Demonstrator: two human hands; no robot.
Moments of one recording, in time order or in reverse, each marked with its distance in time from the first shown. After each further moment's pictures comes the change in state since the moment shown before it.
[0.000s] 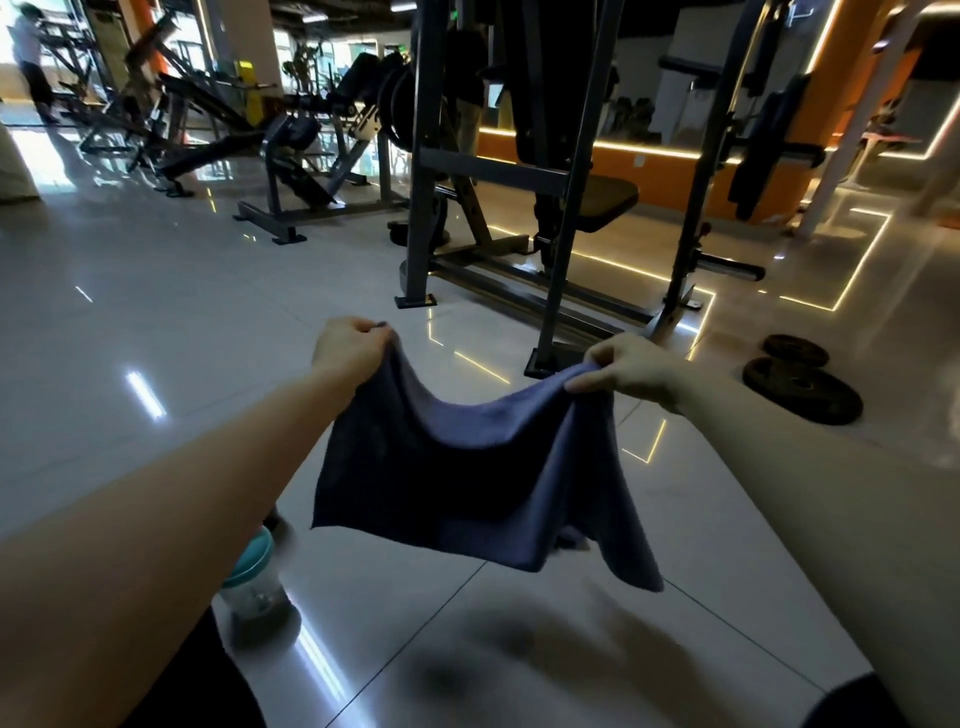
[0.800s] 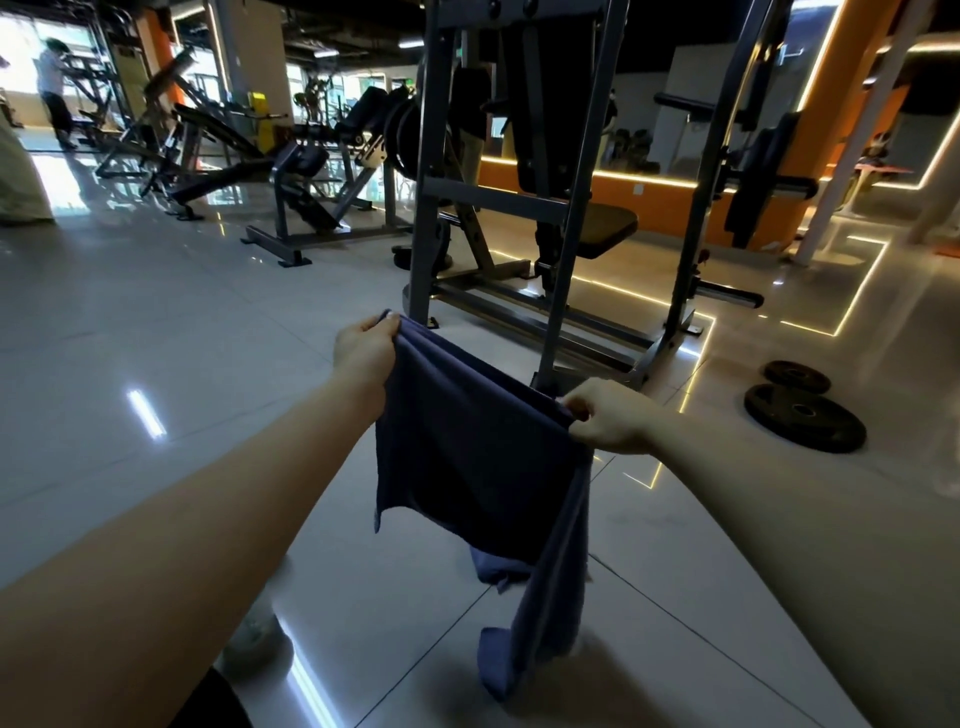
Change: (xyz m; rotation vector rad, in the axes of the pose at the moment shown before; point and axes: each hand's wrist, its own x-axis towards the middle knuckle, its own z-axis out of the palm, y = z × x) left_hand 0.004 0.031 0.015 -0.600 0.026 -0.097; right_hand 0.003 -0.007 0.020 -0.440 -0.045 -0.085
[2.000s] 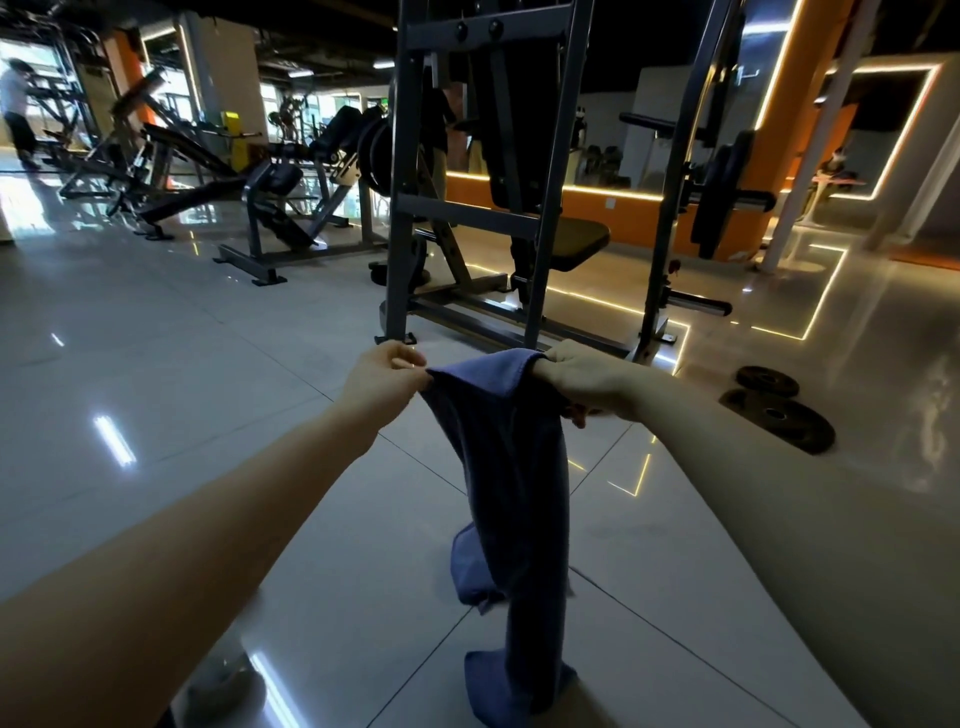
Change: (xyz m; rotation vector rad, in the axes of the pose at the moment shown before) left_hand -0.026 -0.004 0.023 0.412 -0.319 0.155; right_hand -0.006 -0.035 -0.048 0.376 0.008 0.080
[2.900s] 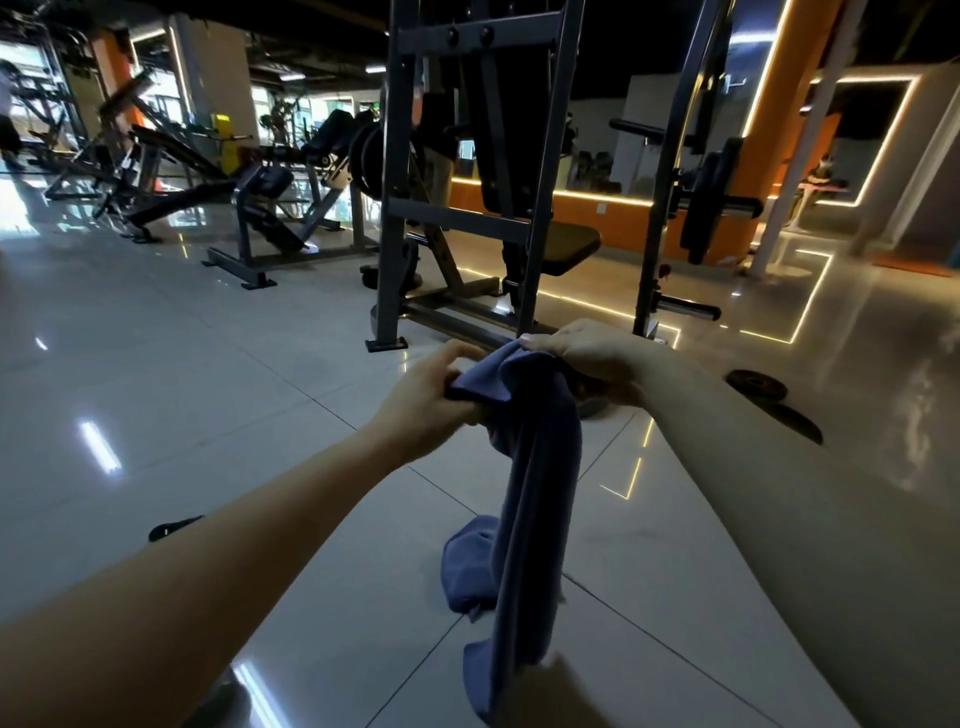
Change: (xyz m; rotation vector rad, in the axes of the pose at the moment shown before) left_hand -0.012 0.008 0.038 0.159 -0.280 0.414; right_hand -0.003 -0.009 -0.024 0.261 0.116 0.138
